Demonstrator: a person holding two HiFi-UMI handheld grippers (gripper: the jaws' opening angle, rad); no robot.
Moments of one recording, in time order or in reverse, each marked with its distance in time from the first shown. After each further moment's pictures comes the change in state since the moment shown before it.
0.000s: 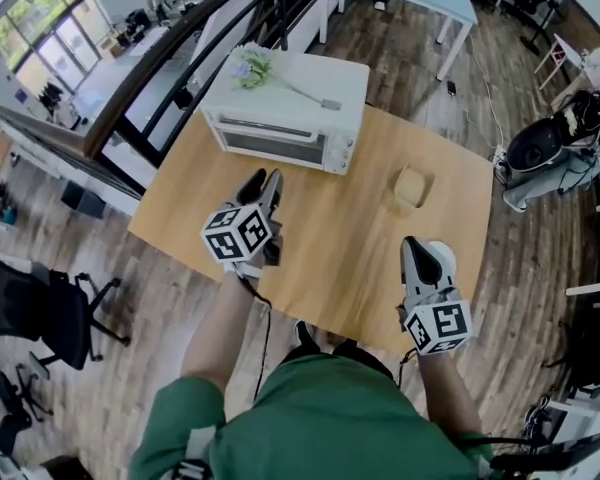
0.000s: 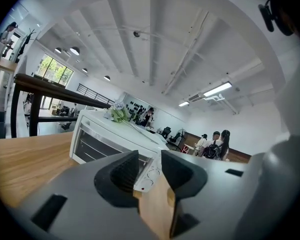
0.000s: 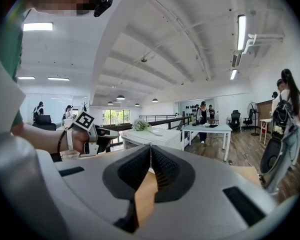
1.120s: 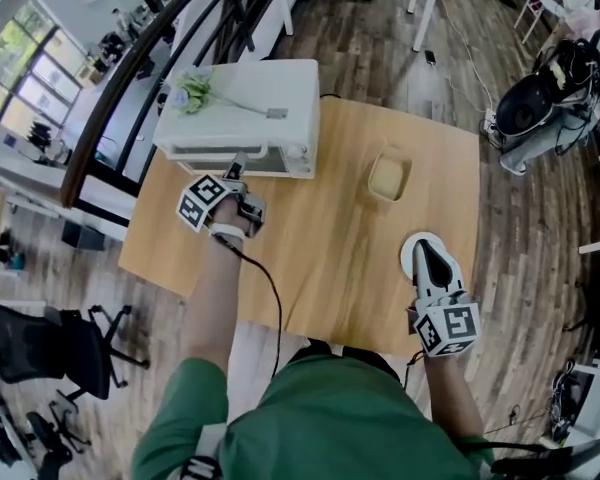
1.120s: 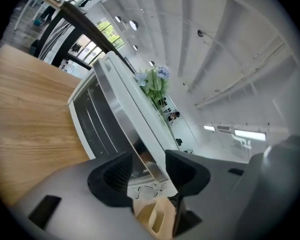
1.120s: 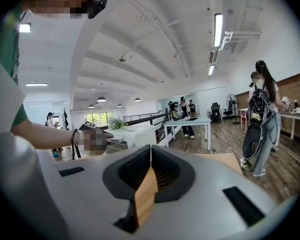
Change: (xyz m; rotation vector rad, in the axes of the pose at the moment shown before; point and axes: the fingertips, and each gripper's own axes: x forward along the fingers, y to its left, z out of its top) left arm 0.133 0.058 -0.028 -0.602 0.052 0.128; right arm -0.034 -0.107 -0.032 0.142 0.018 -0.190
